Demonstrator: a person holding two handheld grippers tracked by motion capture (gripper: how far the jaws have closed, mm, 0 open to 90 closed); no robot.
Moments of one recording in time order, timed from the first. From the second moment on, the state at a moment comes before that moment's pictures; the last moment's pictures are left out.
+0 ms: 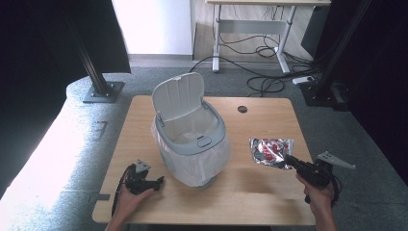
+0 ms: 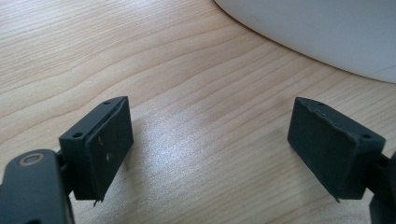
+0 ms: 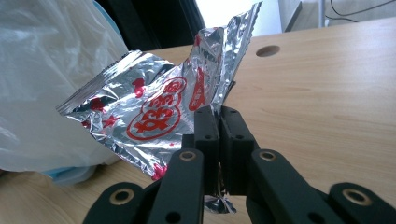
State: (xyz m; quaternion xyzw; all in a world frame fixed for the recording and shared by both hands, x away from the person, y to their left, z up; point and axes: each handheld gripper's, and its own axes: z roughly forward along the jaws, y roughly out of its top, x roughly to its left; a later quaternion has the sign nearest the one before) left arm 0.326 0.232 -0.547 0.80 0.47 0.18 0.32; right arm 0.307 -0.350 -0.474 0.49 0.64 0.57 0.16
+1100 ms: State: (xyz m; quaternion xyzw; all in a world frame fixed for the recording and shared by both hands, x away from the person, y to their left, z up) left arm 0.325 0.231 -0.548 0.80 0.47 0.18 0.32; right arm 0.301 -0.335 -0.405 0.43 0.62 0.64 0.17
